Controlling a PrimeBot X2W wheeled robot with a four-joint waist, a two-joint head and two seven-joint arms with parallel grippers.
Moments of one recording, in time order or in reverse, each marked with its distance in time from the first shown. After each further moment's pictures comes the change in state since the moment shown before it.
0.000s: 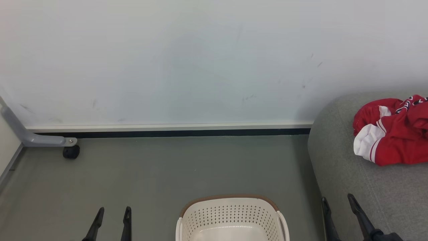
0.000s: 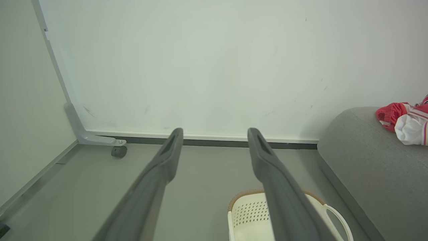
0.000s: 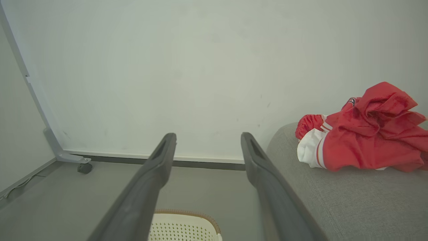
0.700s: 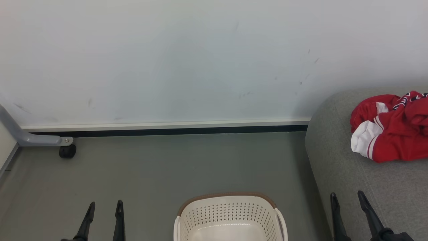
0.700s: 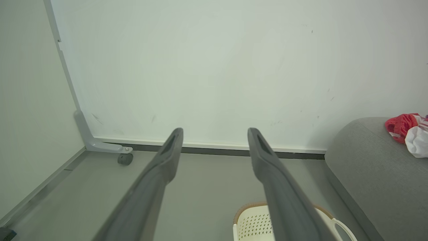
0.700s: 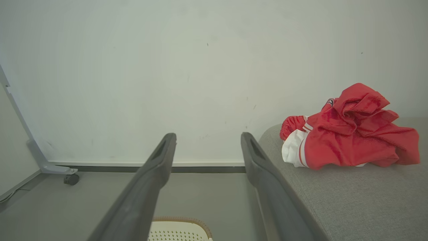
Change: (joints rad) left arm 0.003 -0.030 0.068 -0.032 0.035 0.000 0.000; right arm 0.025 0.033 -0.063 -0.043 -0.020 -0.001 0.009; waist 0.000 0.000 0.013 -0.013
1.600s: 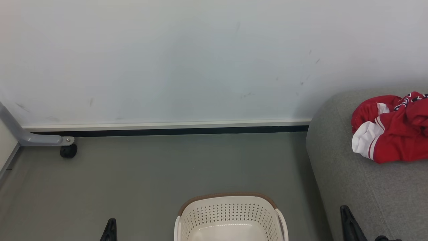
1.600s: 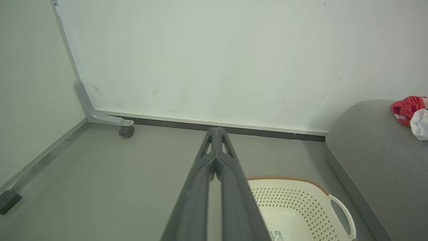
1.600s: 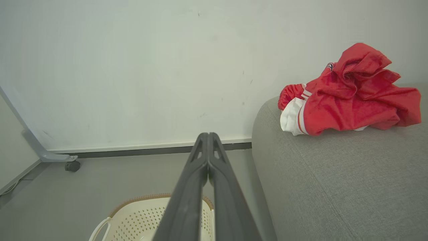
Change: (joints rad) left arm 0.039 -0.040 0.005 0.066 0.011 -0.009 0.012; right arm 0.019 0.033 -0.010 0.072 0.023 0.002 0.018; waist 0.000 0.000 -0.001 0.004
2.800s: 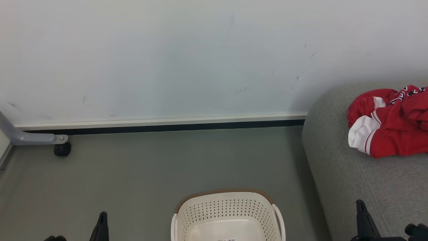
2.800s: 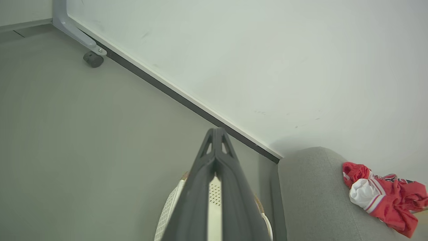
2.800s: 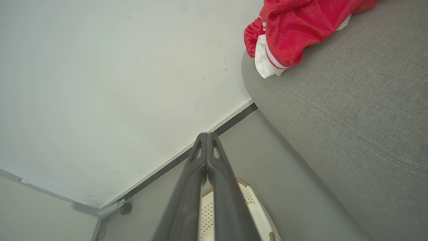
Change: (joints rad) left arm -0.074 -0.049 0.110 0.053 -0.460 -0.087 0.141; right arm -0.091 0.034 -0.130 0.099 0.515 0.089 0.138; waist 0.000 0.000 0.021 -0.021
